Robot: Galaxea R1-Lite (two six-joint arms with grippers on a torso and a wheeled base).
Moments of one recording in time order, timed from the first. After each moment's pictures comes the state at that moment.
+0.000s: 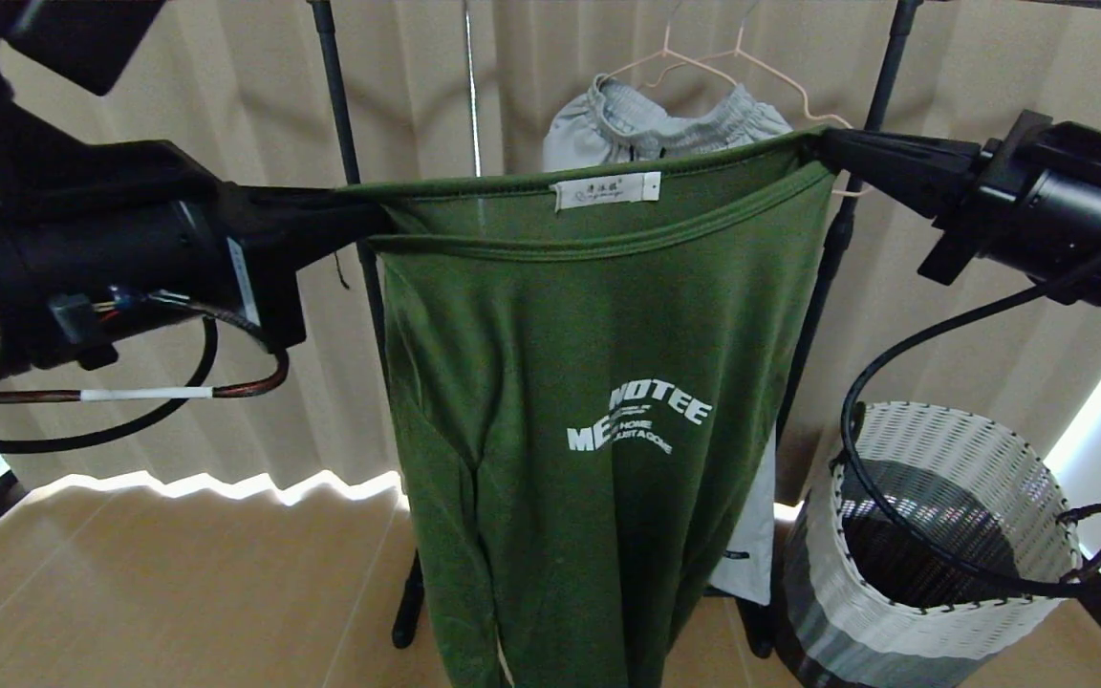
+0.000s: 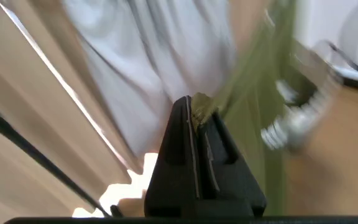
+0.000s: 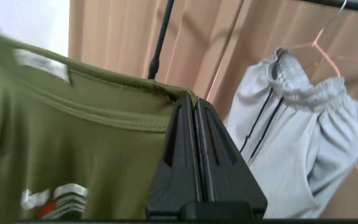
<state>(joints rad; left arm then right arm) -0.52 1.35 -1.03 -0.30 -0.14 0.26 0.31 1.48 -0.99 -0.70 0.48 -0.09</state>
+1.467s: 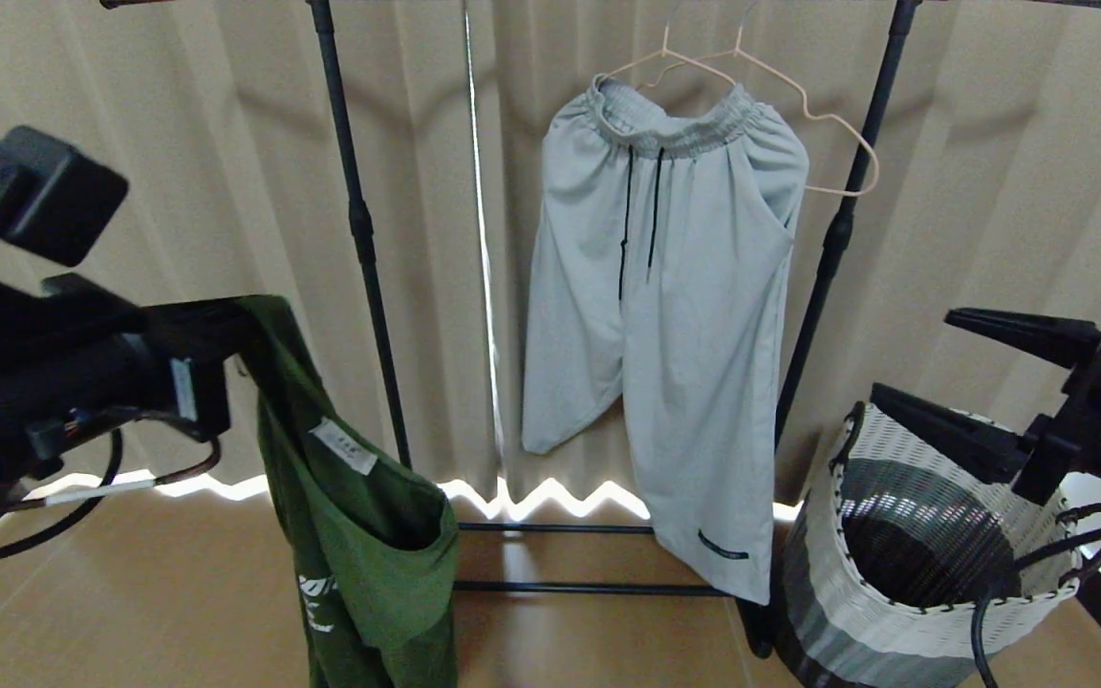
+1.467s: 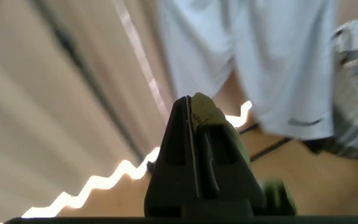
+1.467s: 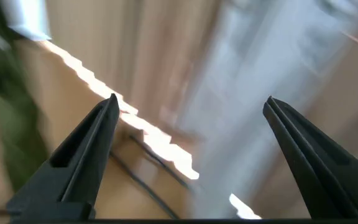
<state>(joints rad) -0.33 1.23 -0.74 -0.38 -0.02 0.26 0.14 1.26 -0.49 -0.70 0.40 -0.28</state>
